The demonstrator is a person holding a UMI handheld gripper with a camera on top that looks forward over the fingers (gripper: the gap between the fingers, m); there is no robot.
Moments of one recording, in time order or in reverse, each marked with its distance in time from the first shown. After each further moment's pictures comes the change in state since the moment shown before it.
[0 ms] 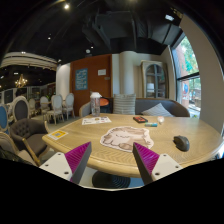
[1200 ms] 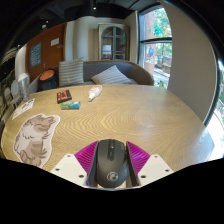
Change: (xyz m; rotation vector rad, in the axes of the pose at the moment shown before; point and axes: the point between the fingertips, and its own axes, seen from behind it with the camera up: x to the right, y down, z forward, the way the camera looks) arm 0.367 0.053 0.111 -0.420 0.393 0.128
